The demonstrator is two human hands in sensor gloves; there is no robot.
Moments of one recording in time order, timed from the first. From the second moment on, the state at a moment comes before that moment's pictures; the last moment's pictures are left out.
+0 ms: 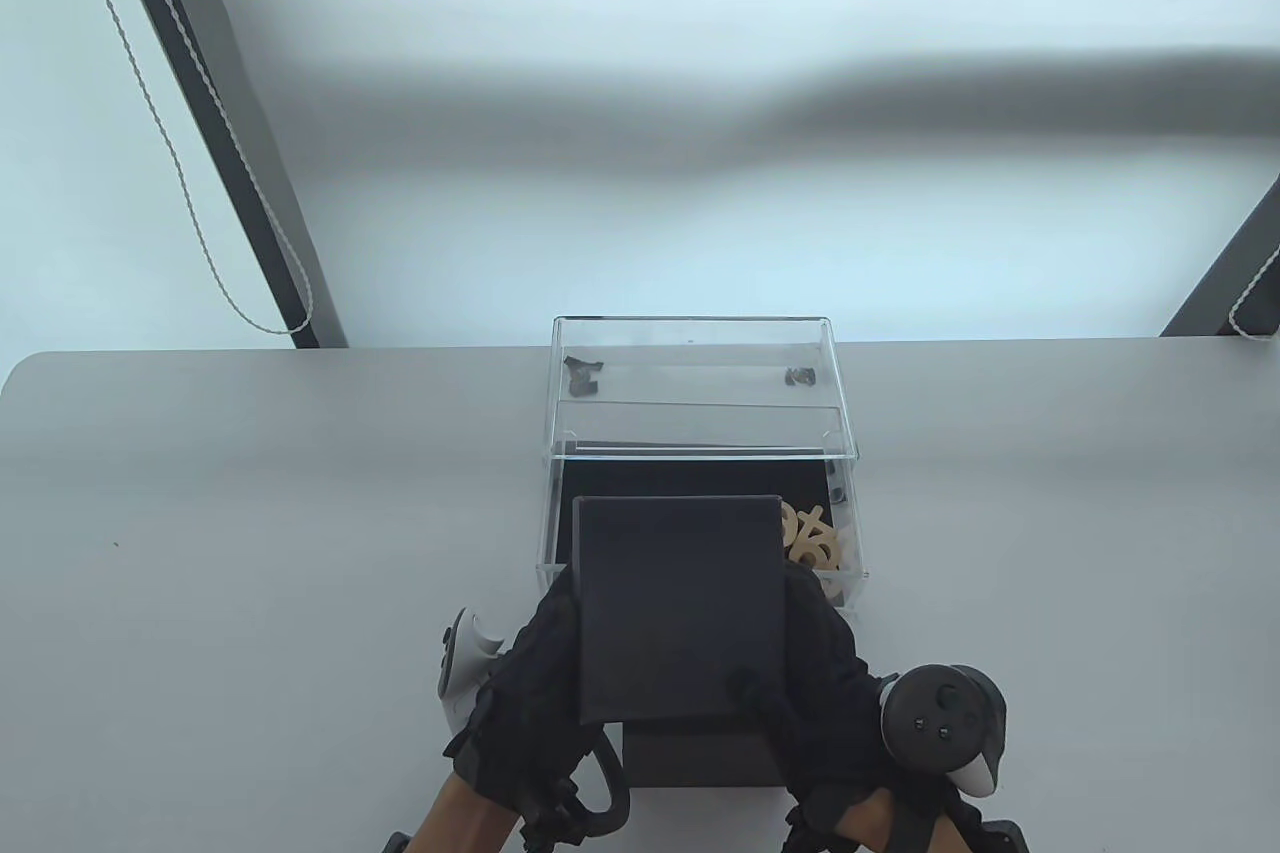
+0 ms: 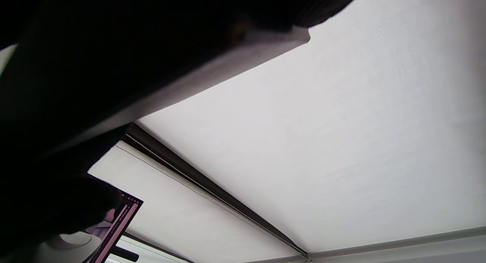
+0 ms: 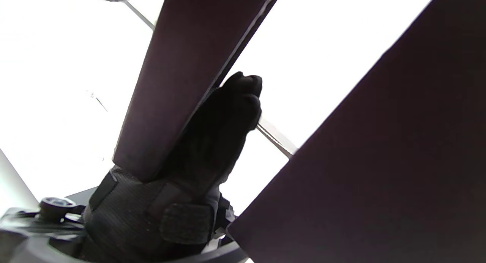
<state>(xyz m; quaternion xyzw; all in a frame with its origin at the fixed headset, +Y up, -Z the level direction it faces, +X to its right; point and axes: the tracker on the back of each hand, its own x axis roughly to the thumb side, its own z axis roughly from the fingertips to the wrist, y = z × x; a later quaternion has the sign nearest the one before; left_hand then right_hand) -0.110 -0.714 -0.276 -0.15 -0.23 0.89 0.36 0.152 -0.669 -0.240 0.26 -0.06 0.83 0.48</state>
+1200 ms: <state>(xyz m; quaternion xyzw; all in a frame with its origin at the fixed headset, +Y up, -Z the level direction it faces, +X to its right) -0.126 -0.738 -0.281 -0.06 -0.12 0.73 0.67 0.165 -0.677 -0.242 0.11 0.05 0.88 0.45</state>
